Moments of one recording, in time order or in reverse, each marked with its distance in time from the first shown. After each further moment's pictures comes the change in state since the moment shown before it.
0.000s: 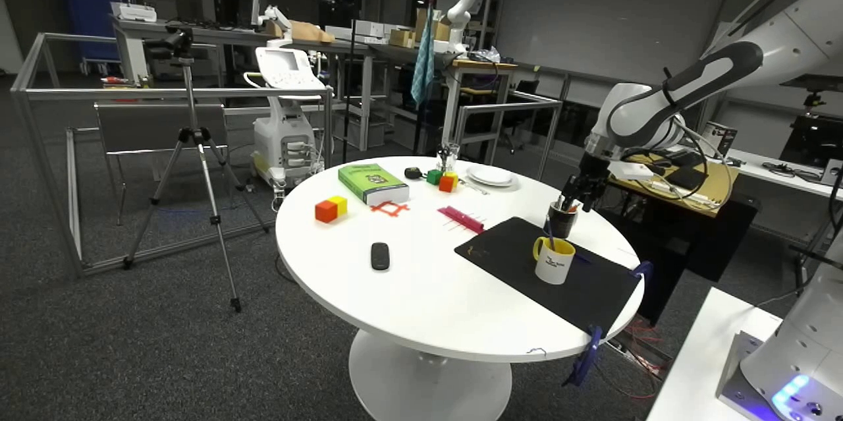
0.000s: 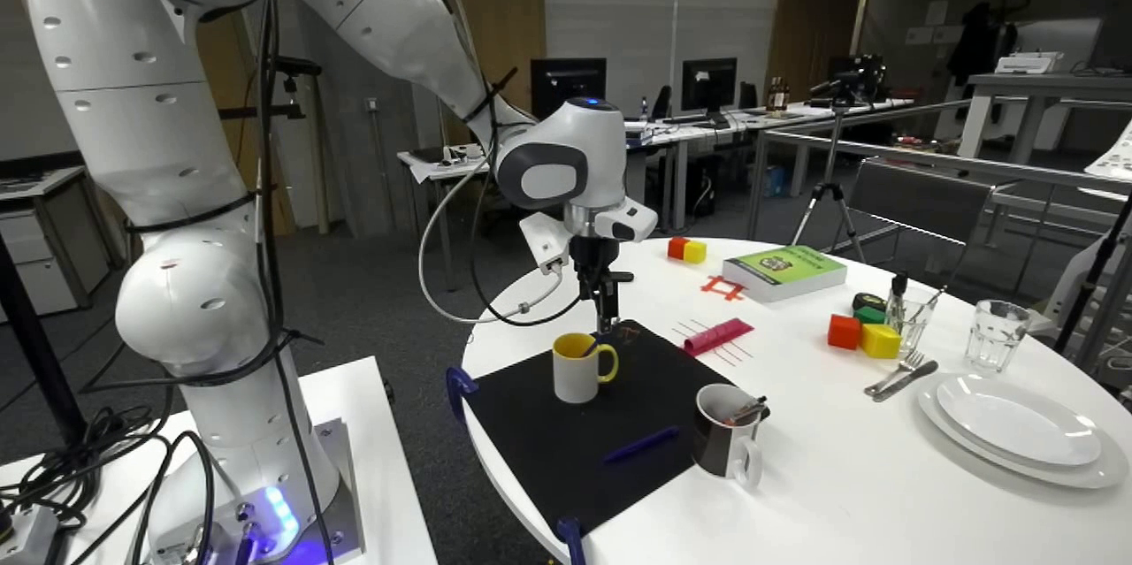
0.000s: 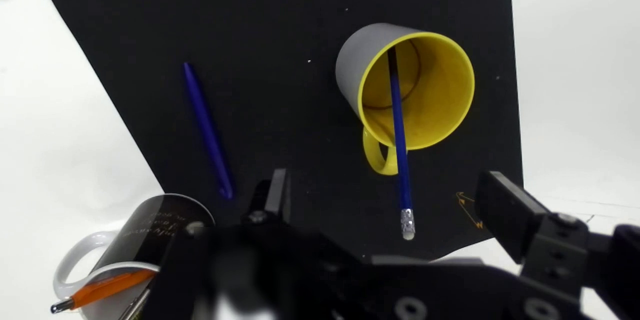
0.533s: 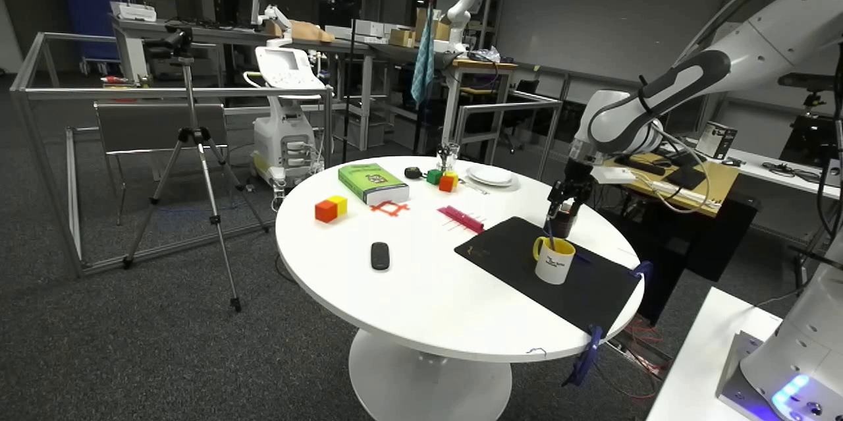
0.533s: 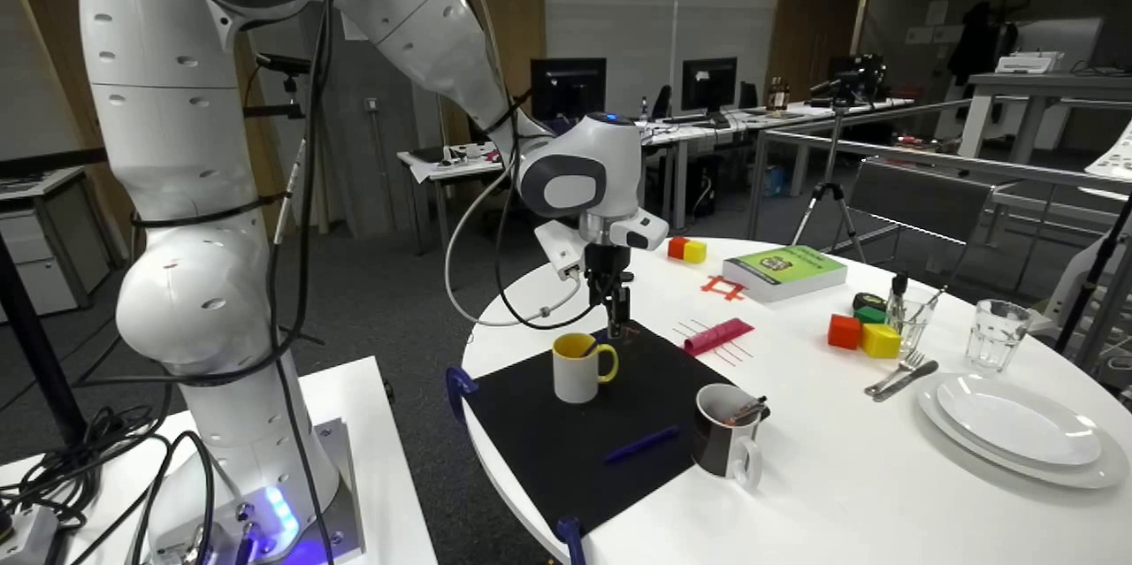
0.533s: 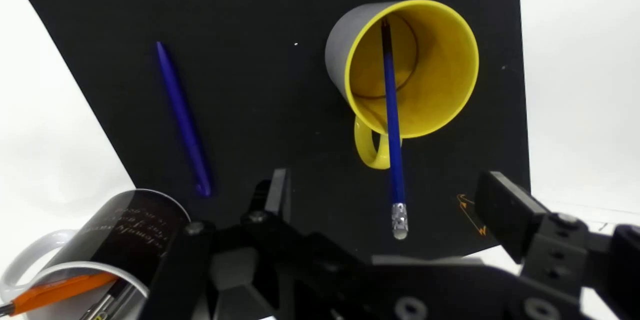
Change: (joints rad) arm 0.004 0.127 0.023 0.098 -0.001 0.000 0.010
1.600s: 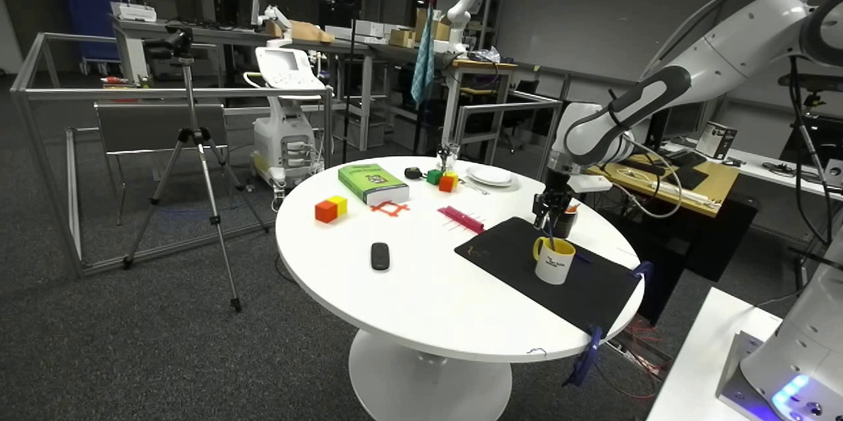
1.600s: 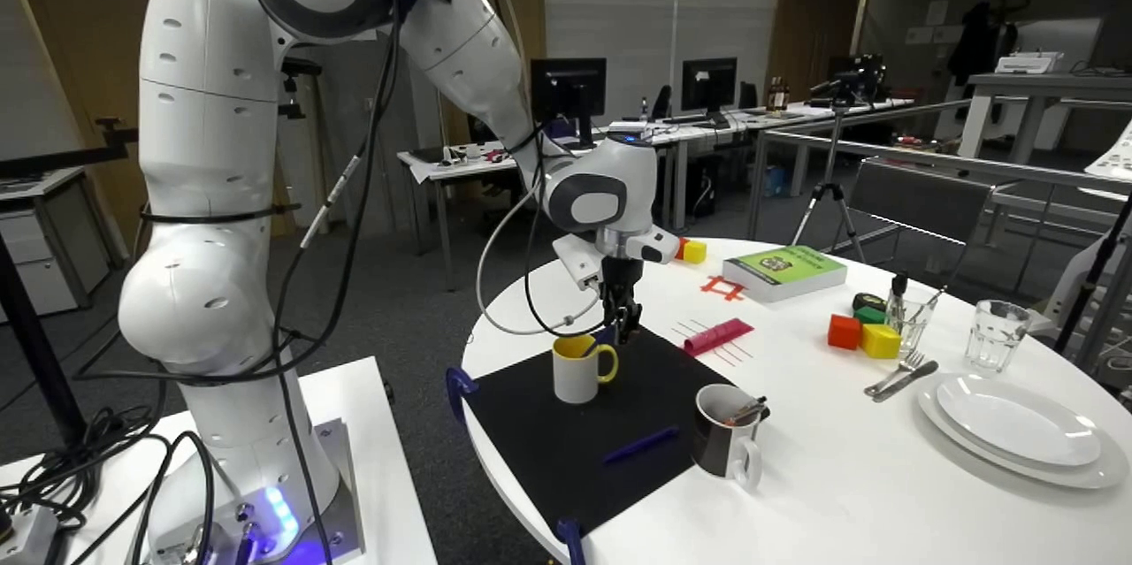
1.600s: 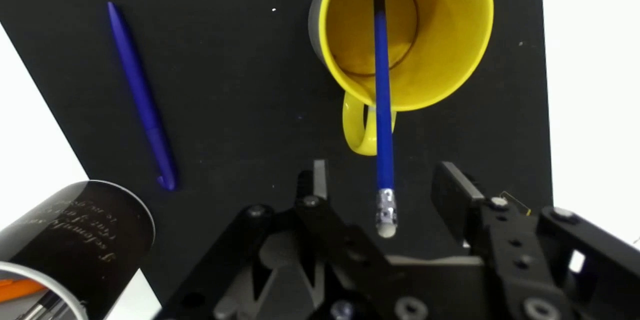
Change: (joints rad) arm 0.016 0.173 0.019 0.140 -0.034 0.000 0.052
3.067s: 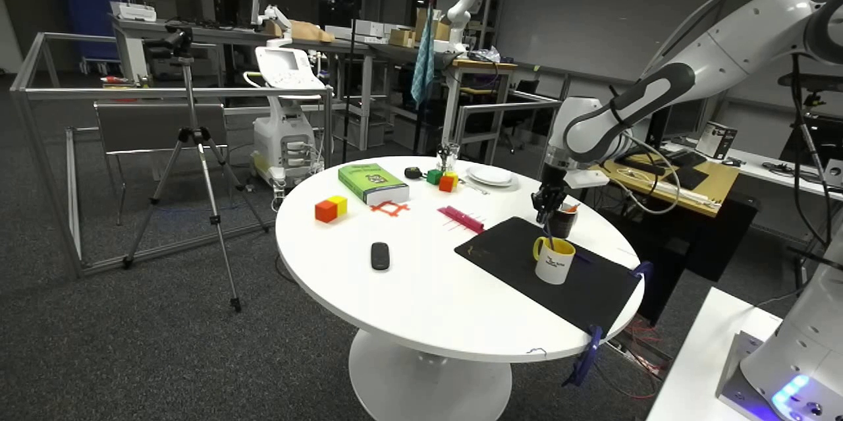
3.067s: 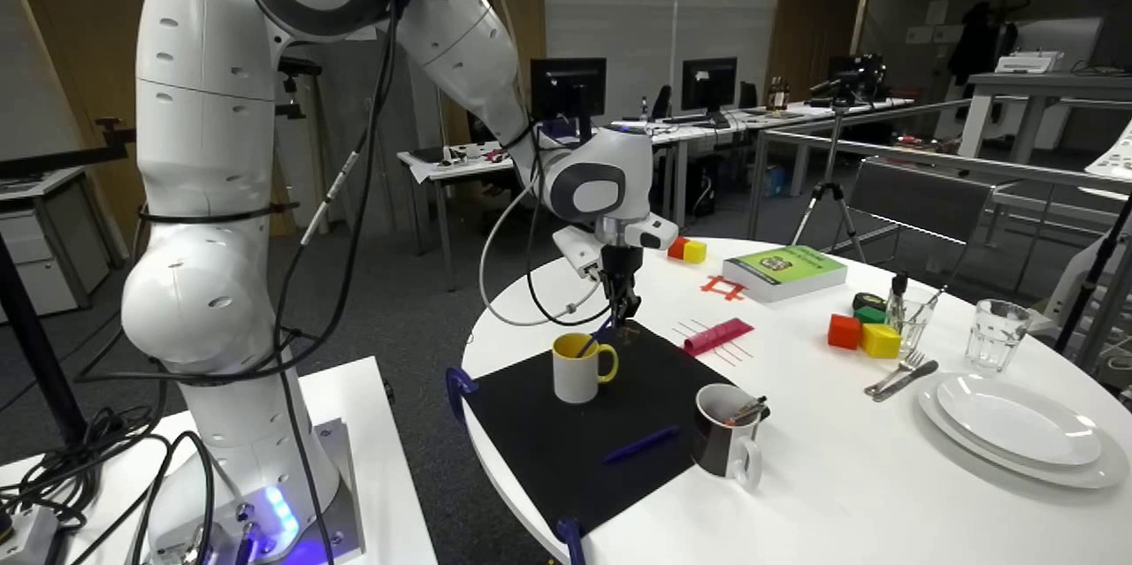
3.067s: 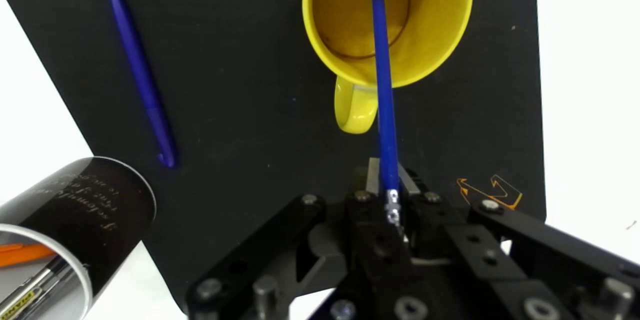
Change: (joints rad) arm 0.022 -0.014 -0.002 0.017 -0.060 -0.005 0.068
